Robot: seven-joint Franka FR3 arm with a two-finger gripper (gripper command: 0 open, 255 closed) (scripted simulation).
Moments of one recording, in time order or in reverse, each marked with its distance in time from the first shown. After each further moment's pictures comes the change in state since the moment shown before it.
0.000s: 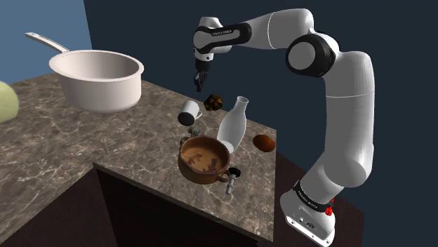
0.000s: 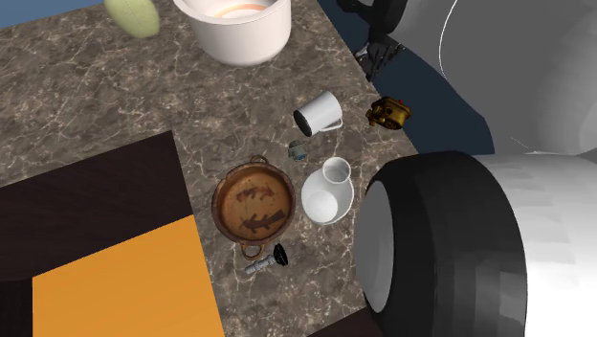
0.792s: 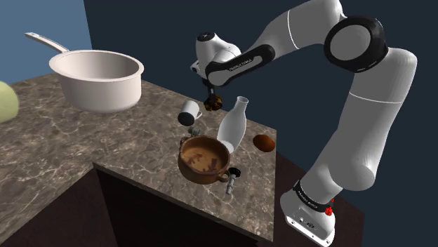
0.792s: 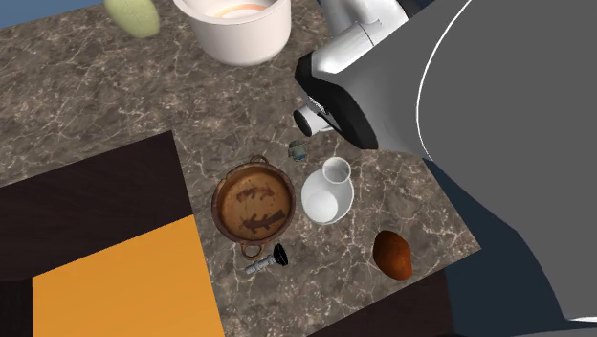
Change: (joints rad) arm 0.181 -0.290 -0.071 -0.543 -0.560 0.276 -0.129
